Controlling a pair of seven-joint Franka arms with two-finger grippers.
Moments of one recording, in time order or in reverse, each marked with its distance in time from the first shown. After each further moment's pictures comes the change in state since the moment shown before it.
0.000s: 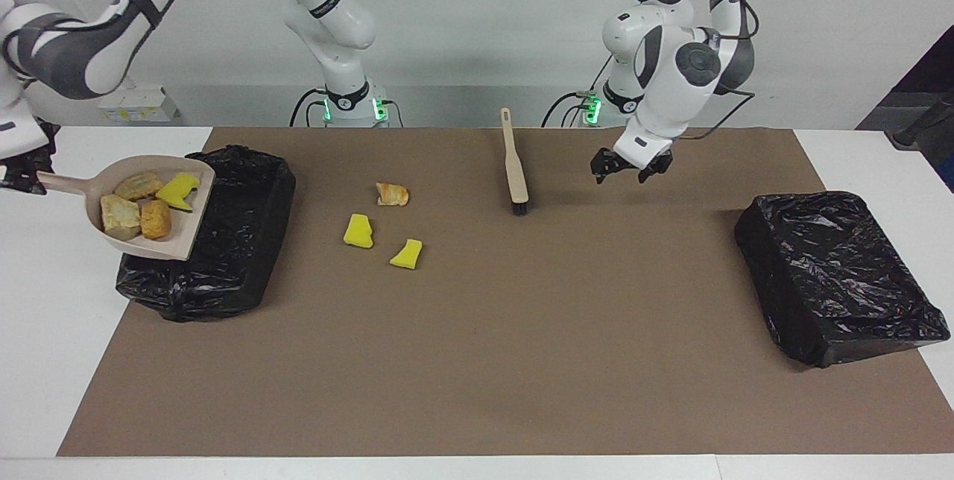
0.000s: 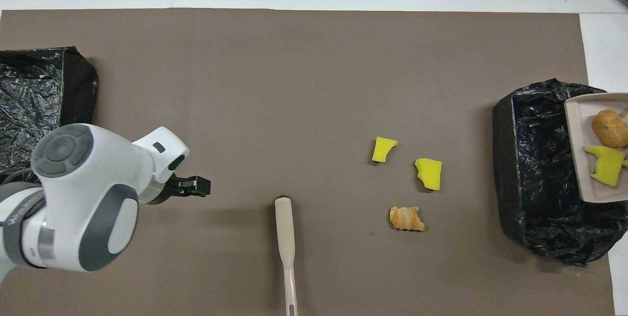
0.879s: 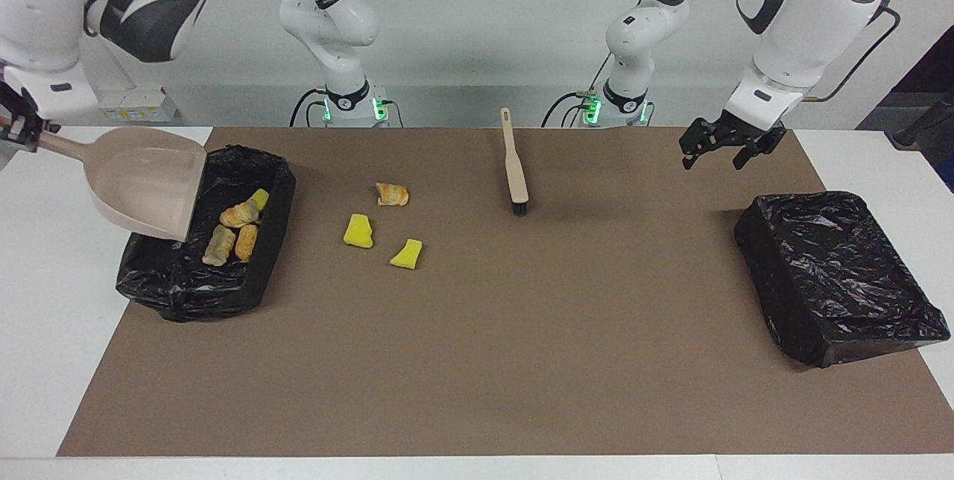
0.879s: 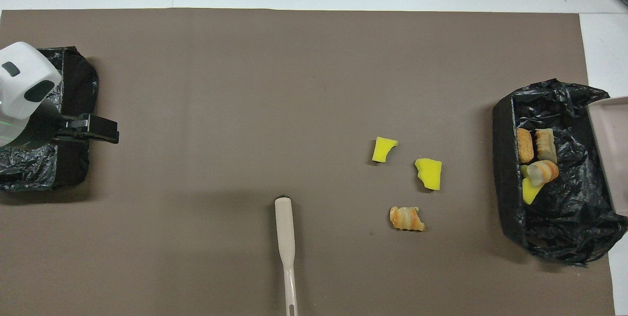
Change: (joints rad) left arm 0.007 0.101 0.086 0.398 0.118 -0.257 0.004; right arm 0.007 -0.207 -0.008 0.025 -0.087 -0.118 -0.066
